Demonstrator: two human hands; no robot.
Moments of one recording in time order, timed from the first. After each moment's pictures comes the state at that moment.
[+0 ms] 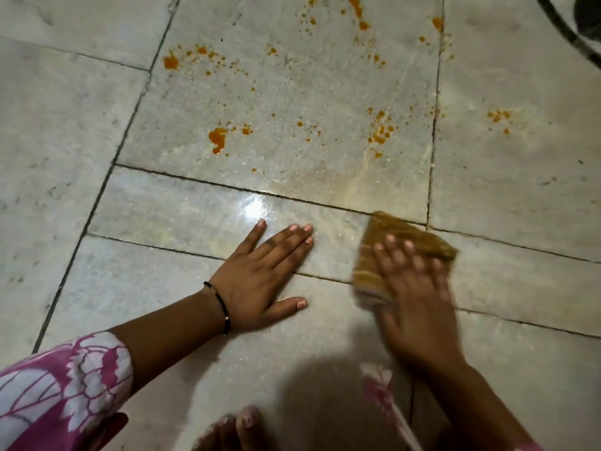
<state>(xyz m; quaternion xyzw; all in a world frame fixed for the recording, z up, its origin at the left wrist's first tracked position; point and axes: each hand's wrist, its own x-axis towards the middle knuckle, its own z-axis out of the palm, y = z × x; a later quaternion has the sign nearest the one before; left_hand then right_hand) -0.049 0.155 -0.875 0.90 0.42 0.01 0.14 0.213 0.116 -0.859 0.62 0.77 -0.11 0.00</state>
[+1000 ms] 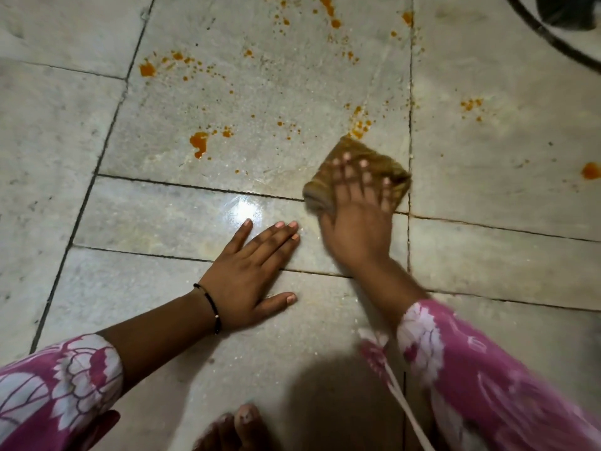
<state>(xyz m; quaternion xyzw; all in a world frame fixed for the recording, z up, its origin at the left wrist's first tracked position) -0.051 0.154 -0.876 0.89 0.43 0.02 0.14 0.148 0.212 -0.867 0.69 0.72 -0.06 -0.02</state>
